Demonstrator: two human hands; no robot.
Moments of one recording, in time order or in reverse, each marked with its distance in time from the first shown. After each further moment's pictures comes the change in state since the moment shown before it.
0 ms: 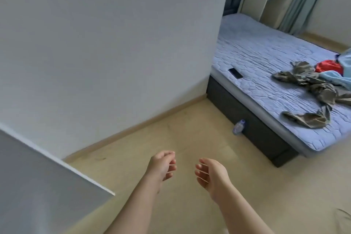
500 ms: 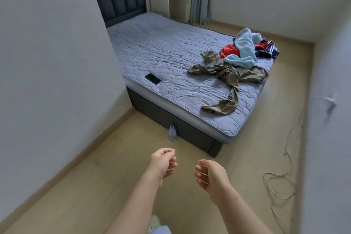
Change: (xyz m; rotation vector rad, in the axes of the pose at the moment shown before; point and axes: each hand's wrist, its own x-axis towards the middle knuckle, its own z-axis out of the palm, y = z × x) left_hand 0.031 0.073 0.385 0.266 -0.376 0.020; right_hand 0.088 -0.168 -0.297 0.332 0.300 -0.068
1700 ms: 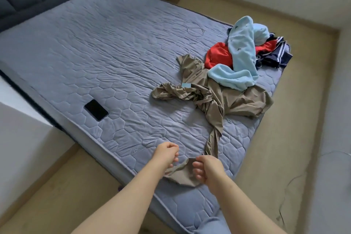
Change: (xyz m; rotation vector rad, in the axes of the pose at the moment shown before) left_hand 0.430 0.302 0.368 0.257 -0.113 -0.137; right_hand 0.439 -0.439 -0.048 -0.031 0.029 0.191
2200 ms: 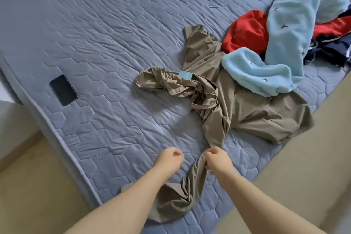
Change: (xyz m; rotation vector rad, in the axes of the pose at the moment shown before) left_hand 0.221 0.044 0.133 0.193 0.120 -0.182; right_hand 0.248 -0.158 -0.066 -0.839 -0.018 -0.141
